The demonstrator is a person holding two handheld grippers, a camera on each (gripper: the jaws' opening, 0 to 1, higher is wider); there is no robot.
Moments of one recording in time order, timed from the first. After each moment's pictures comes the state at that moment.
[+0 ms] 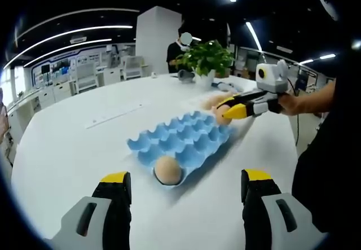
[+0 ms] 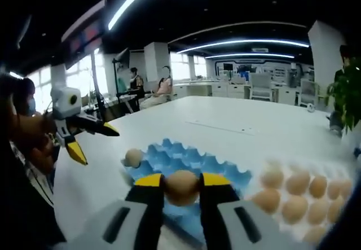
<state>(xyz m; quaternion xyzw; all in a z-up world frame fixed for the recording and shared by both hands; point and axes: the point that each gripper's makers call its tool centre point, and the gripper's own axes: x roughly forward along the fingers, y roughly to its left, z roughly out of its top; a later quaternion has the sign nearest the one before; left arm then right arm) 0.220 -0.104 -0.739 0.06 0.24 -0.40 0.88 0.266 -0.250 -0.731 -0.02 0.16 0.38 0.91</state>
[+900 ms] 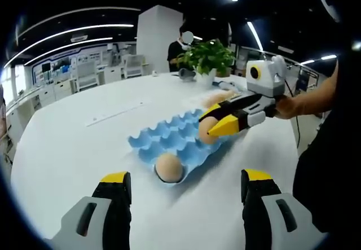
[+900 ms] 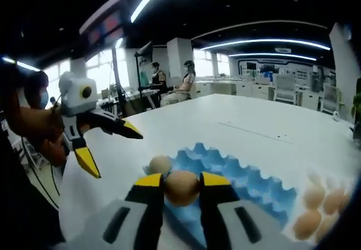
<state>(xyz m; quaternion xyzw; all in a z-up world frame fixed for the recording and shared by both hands) 0.223 -0.102 -0.742 0.06 0.24 -0.40 0.88 0.266 -0.181 -0.739 -0.03 0.17 0.45 0.88</state>
